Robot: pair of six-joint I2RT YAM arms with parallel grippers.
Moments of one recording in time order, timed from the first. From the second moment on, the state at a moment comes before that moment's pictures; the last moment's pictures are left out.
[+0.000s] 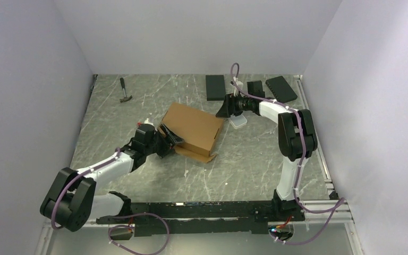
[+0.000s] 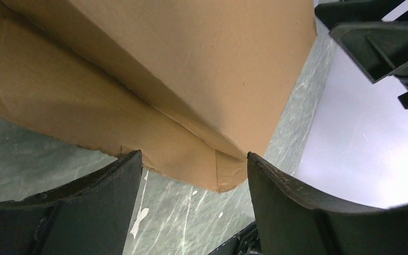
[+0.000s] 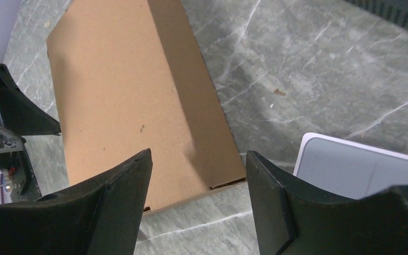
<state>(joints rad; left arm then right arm) -0.45 1.22 0.47 0.13 0.20 -1.10 0.20 1.97 1.31 -0.11 -0.81 0.07</state>
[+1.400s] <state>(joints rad) -0.43 1.03 0.73 -0.20 0.29 -0.51 0.11 1.25 0.82 -0.29 -0.87 -0.26</state>
